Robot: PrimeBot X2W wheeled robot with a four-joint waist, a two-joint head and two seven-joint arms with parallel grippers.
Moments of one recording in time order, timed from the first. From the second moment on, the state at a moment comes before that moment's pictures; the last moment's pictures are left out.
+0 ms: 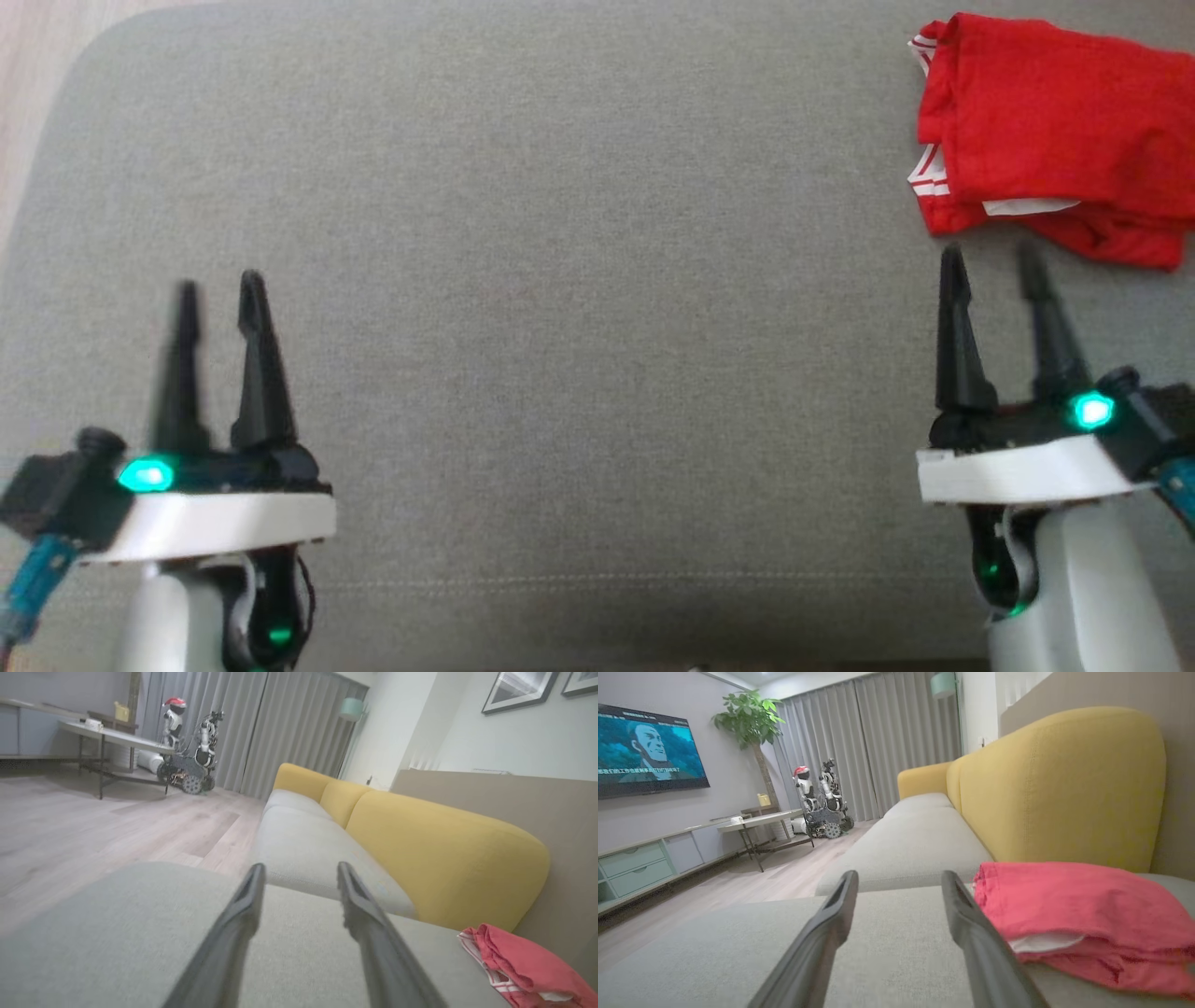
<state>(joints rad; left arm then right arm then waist) -0.04 0.04 -0.02 -0.11 -0.37 -0.06 -0.26 -0.18 -0.05 0.09 0.17 0.11 0.13 -0.25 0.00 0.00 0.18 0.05</state>
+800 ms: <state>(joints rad) 0.00 0.04 -0.02 0.01 -0.58 -0.06 -0.21 -0.12 -0.06 0.08 0.24 0.36 0.13 -0.21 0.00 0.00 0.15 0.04</state>
